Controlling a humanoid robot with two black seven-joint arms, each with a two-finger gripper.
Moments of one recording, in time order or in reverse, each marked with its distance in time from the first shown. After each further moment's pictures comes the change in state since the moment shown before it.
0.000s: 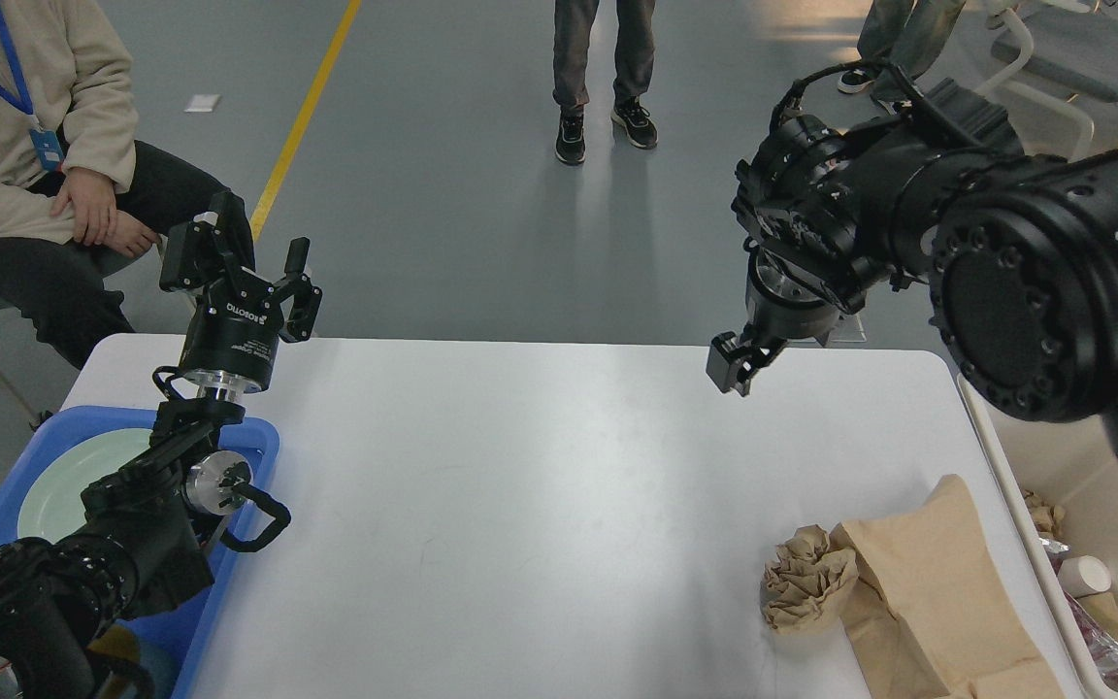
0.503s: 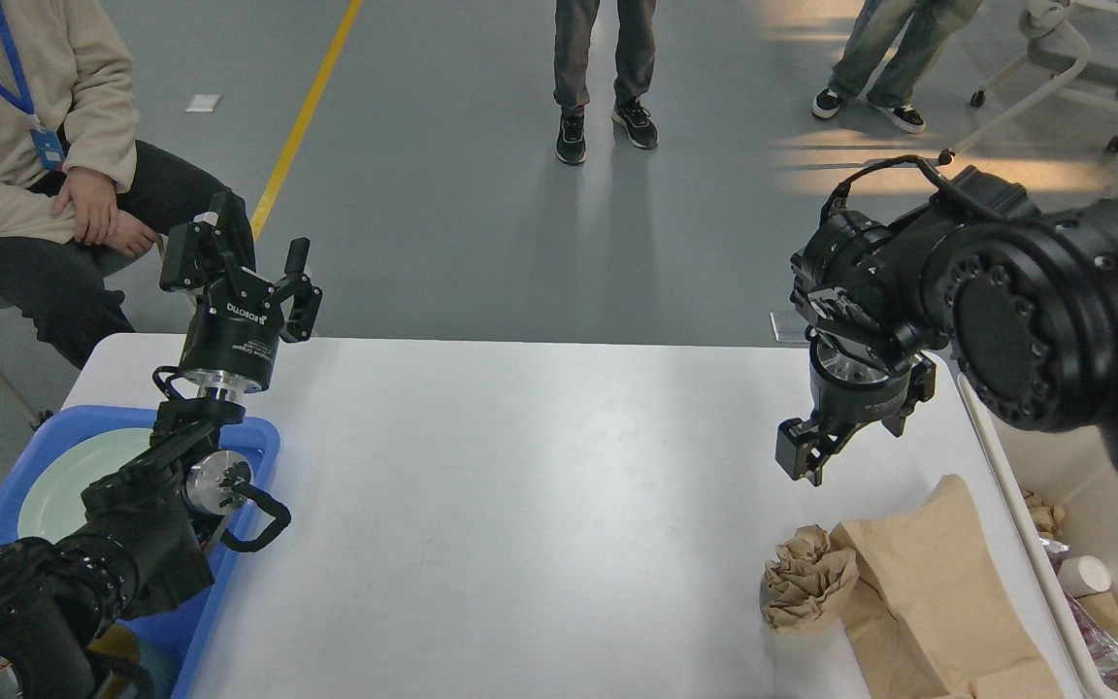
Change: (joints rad) left arm 0.000 -0.001 0.000 0.000 0.001 0.001 0.000; right arm -0.114 -0.034 -0.030 0.073 -0.031 -0.012 0.000
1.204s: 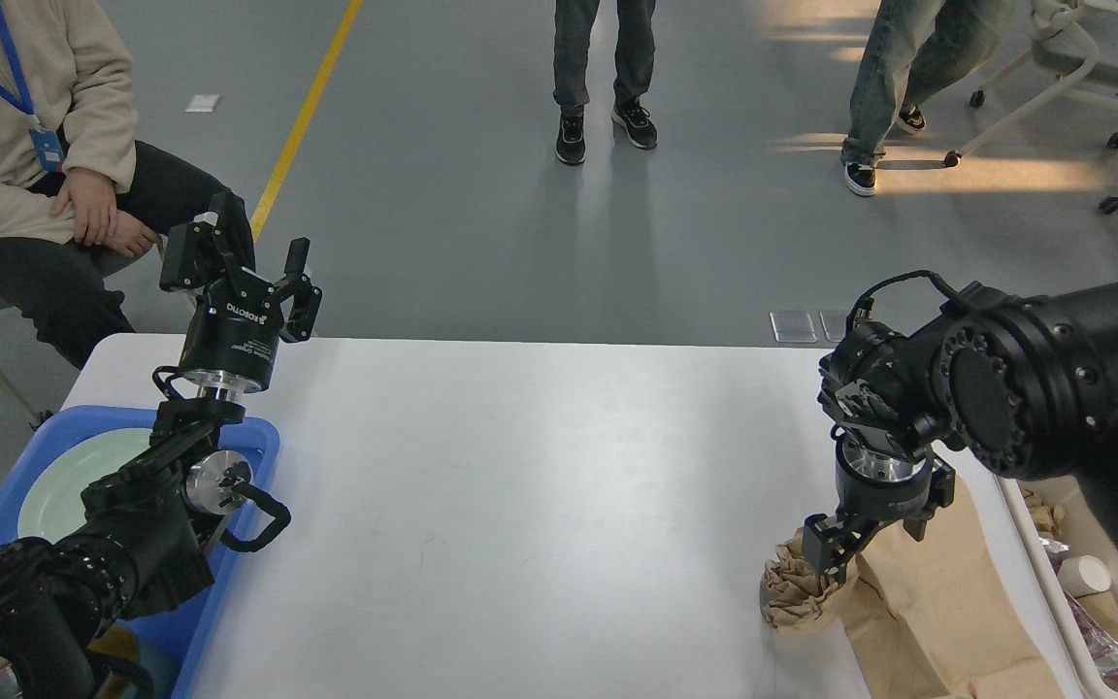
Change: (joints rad) left arm 0.000 0.000 0.000 0.000 0.000 0.000 0.000; right arm -0.206 -0.048 -0.002 -0.011 -0.003 -0.053 -0.003
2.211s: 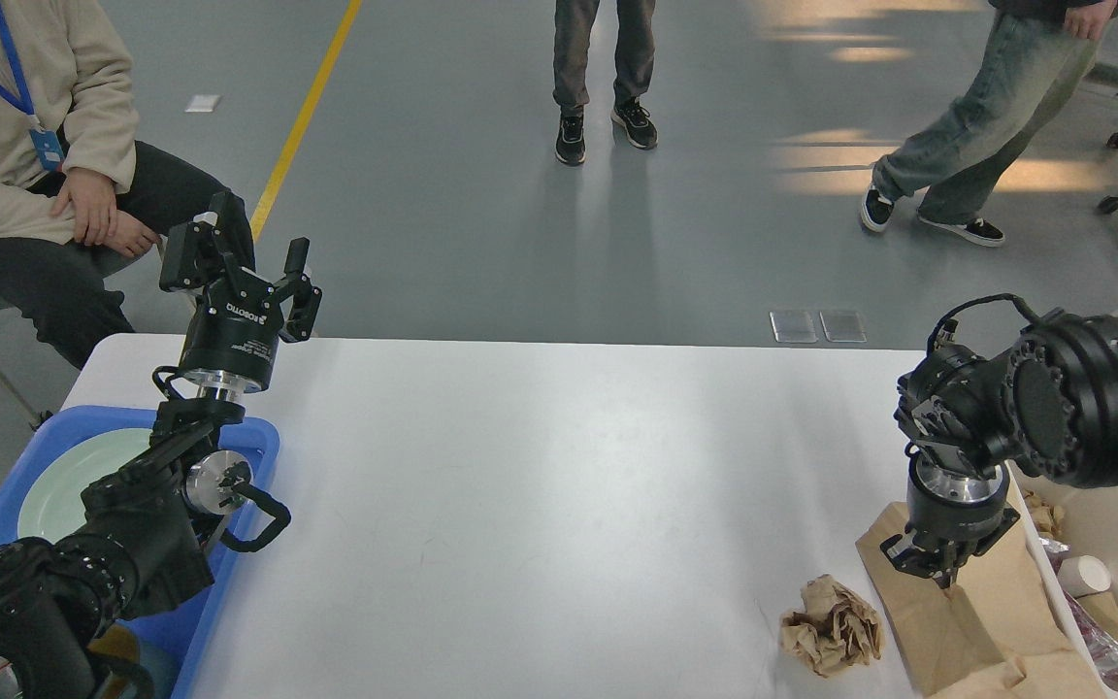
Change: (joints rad) left arm 0.000 0.000 0.000 0.000 -0.001 0.000 0.000; right arm -0.084 -0.122 -0.036 -0.032 -0.009 -0.044 -0.010
